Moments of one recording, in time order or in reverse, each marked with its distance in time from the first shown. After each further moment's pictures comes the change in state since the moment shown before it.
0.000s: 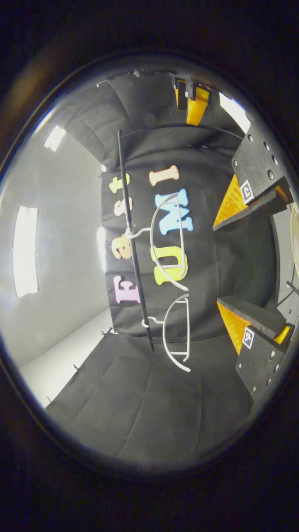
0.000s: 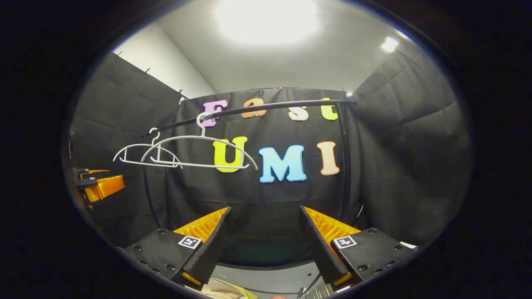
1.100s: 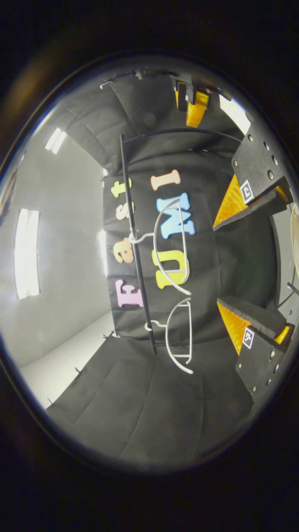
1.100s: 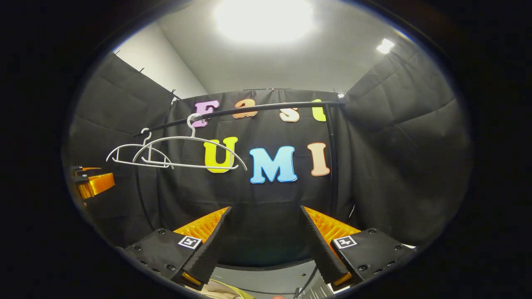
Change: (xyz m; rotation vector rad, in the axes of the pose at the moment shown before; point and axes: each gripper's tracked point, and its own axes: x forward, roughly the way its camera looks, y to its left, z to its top) left arm -0.014 -0.005 0.004 0.007 -0.011 -0.023; right arm -0.004 -0.020 -0.004 -0.012 0.000 -0.056
